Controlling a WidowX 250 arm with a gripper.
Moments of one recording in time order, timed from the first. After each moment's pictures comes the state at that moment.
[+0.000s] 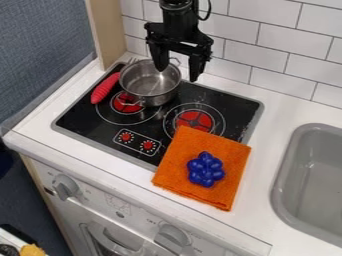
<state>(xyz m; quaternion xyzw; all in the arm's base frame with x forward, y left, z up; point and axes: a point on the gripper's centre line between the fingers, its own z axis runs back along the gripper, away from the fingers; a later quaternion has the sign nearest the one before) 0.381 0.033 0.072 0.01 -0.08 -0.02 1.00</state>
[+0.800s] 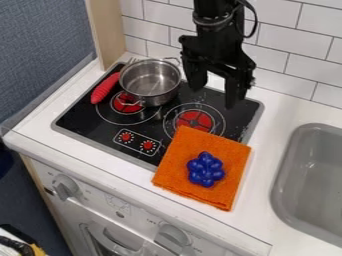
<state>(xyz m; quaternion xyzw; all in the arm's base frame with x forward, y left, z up) 0.319 -0.052 0.095 -0.03 -0.10 -0.15 0.98</state>
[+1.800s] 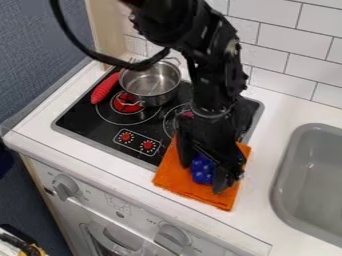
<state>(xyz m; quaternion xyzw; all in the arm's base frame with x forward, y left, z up) 0.259 -0.072 0.024 -0.02 -0.01 -0.20 0.98</state>
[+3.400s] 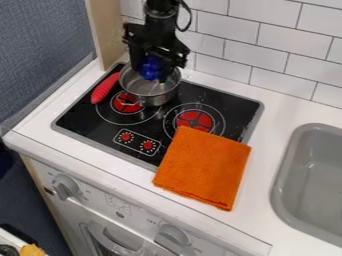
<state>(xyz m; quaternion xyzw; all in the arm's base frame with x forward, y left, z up) 0.376 0.083 0.059 0.11 -0.05 0.02 0.99</state>
